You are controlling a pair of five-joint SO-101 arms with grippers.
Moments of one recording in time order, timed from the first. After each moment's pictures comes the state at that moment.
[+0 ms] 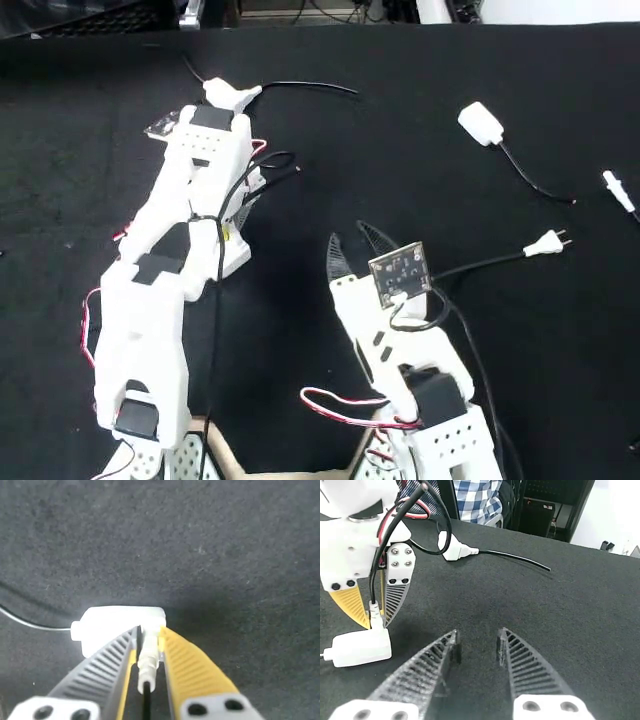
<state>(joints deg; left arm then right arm) 7.5 40.1 -29.0 93.1 59.6 -19.7 -104.0 96.7 34.7 4.4</state>
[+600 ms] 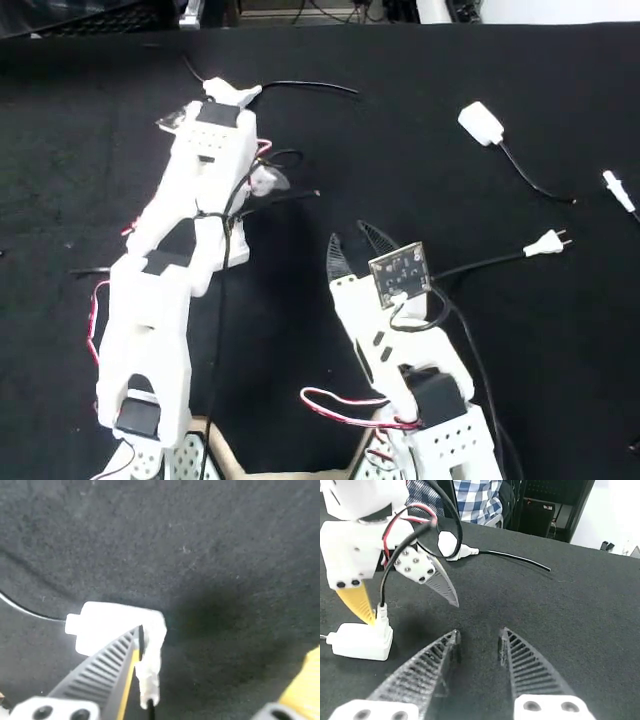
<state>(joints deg) 6.8 41.0 -37.6 98.3 55.4 -19.7 -104.0 96.7 34.7 4.4</state>
